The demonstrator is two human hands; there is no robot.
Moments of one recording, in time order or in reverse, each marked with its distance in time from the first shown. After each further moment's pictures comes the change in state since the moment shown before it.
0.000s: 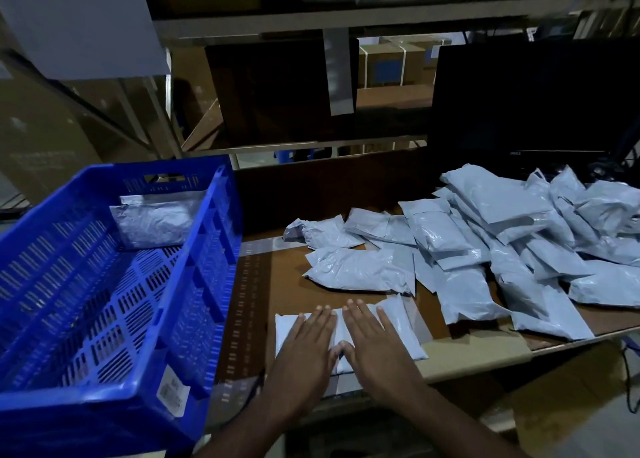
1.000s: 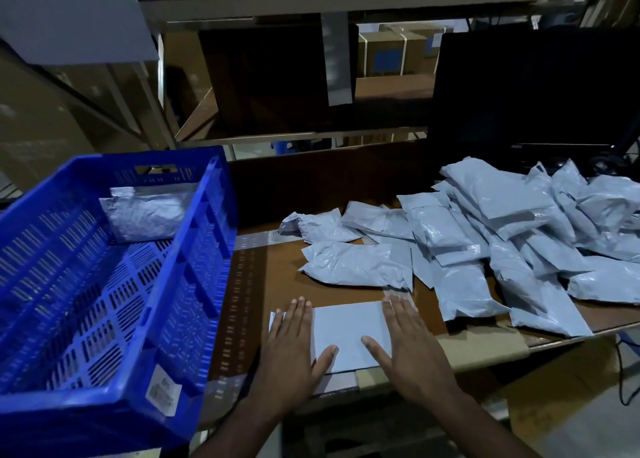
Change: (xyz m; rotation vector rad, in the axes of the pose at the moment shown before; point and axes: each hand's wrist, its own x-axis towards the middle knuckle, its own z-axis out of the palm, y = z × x) left_hand -0.008 -0.009 0.007 -0.011 -0.022 -0.227; right_hand -0.024 0.040 -0.013 0.081 0.002 0.269
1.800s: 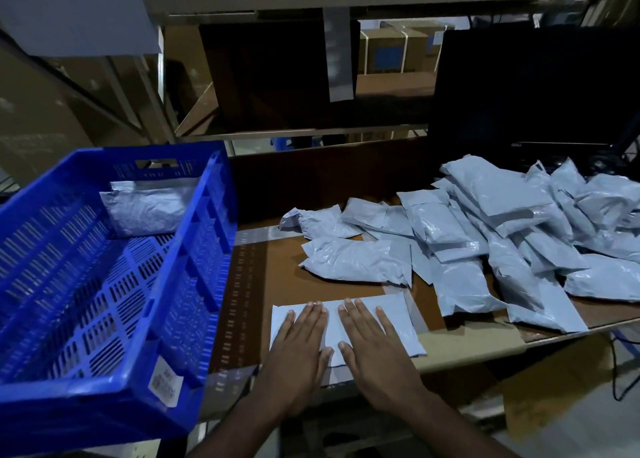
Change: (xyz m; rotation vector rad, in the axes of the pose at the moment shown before) left_hand -0.008 0.000 0.007 -0.004 0.002 0.202; right_hand -0.008 -0.043 0.010 -0.055 -0.079 -0.225
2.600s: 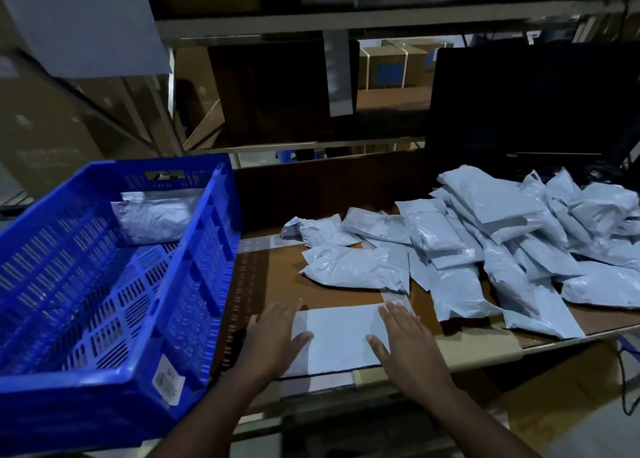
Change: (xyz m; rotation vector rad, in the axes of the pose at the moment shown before) left_hand 0.016 -0.017 -0.045 -0.106 0.013 -0.314; right_hand -0.010 0.039 -0.028 0.129 0.043 0.207
